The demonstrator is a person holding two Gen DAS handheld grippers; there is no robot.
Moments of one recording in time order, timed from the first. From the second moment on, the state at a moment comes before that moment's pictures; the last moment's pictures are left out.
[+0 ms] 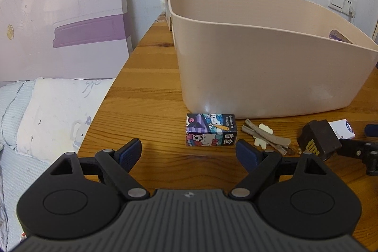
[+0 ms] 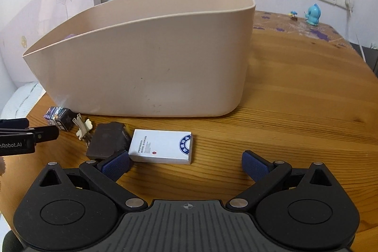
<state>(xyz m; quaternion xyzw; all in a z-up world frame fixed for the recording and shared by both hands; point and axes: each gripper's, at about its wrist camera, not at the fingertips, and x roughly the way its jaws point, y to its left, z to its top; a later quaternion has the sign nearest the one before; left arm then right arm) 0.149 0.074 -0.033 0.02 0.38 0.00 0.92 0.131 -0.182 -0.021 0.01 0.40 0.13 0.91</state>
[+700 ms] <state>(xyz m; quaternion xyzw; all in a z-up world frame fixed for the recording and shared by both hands) 0.170 0.069 -0.045 0.00 0.38 0.01 0.92 0.129 -0.166 -0.028 -0.03 0.39 0.13 0.91</state>
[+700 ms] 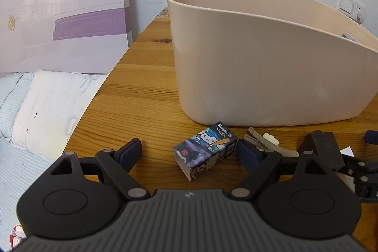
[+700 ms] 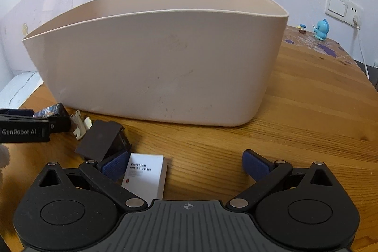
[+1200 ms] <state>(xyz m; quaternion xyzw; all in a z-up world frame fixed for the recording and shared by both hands) 0.165 0.069 -0.040 0.02 0.37 -0.01 0.93 0.102 -0.173 -0.026 -0.06 0.38 0.16 0.91</state>
